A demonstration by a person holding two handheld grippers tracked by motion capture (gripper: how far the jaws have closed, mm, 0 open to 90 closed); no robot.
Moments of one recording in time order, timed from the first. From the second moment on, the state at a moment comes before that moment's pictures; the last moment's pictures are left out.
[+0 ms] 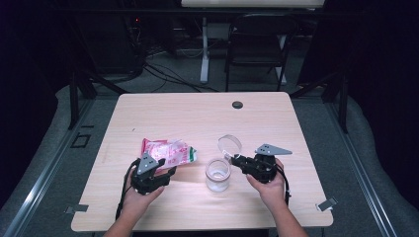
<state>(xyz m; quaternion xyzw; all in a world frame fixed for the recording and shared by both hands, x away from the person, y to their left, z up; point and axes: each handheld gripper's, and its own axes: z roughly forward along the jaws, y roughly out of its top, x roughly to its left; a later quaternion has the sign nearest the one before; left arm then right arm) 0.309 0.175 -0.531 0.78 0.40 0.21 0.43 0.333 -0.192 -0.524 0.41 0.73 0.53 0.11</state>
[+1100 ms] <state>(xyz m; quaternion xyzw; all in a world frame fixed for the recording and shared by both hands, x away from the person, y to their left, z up) 0.363 0.119 -0.561 0.84 0.35 0.26 0.34 0.287 -0.232 -0.527 0.45 0.70 0.53 0.16</state>
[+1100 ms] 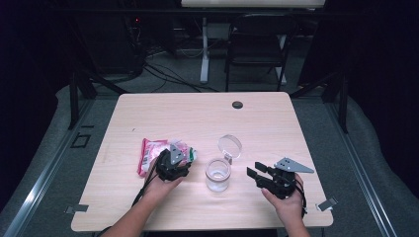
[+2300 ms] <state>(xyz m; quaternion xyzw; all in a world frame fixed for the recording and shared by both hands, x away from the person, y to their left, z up) 0.388 0.137 -0.567 0.80 0.43 0.26 0.33 0.281 -0.239 -0.532 0.47 0.69 0.52 0.17</state>
